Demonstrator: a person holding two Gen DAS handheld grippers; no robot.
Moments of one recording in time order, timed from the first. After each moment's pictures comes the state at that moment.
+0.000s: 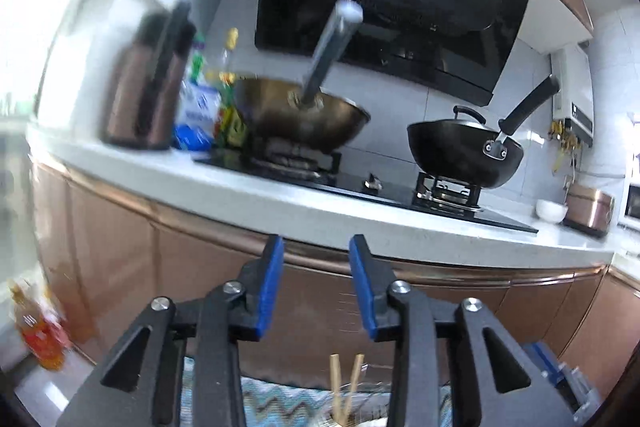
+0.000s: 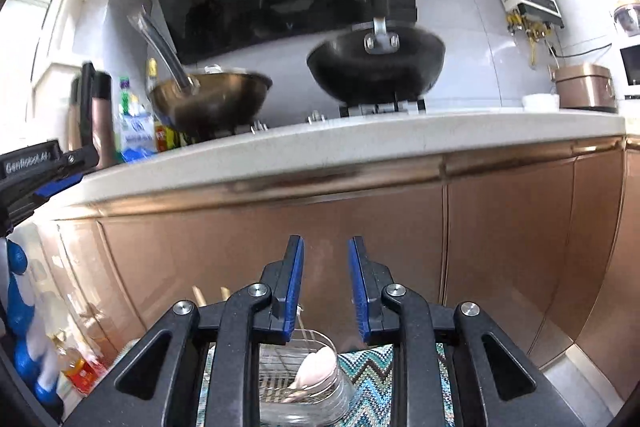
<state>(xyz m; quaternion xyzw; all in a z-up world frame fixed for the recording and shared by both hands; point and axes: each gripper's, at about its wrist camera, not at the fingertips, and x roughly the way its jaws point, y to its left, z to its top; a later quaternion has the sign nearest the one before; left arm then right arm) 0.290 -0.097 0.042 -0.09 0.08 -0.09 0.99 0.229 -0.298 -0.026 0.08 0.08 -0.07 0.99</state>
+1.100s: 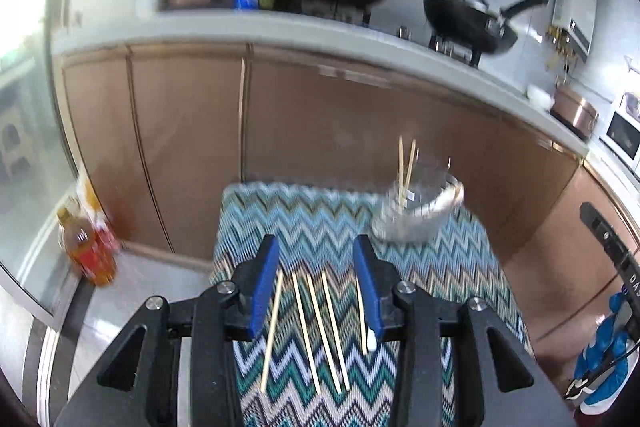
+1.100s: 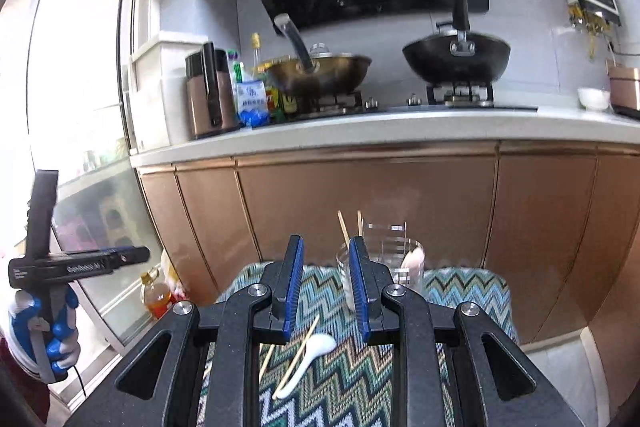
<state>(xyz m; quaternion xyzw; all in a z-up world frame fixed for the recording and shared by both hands) 0.181 0.041 -0.024 -0.05 0.36 -0.14 0.92 0.099 -0.239 0.008 0.07 0.19 0.07 0.98</state>
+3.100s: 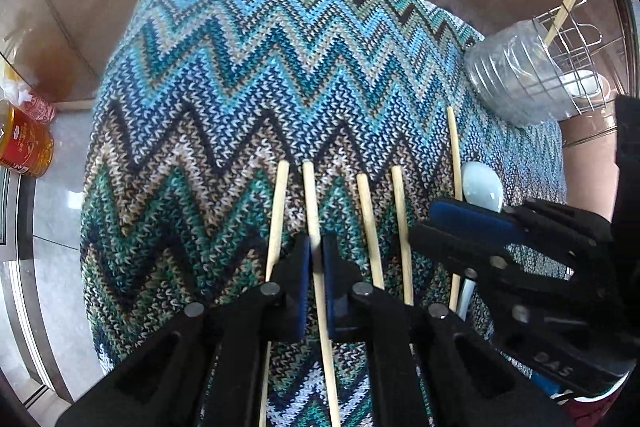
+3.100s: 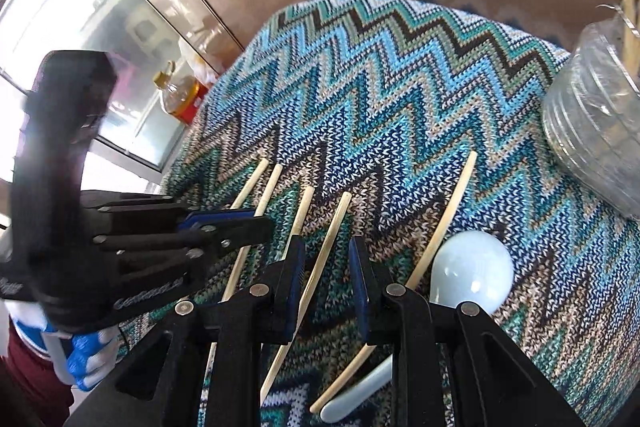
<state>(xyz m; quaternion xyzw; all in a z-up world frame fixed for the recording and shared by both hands) 0.340 0.011 -0.257 -0.07 0.64 -0.18 0.74 0.343 -0.097 -0.229 0.03 0.60 0.22 0.77</state>
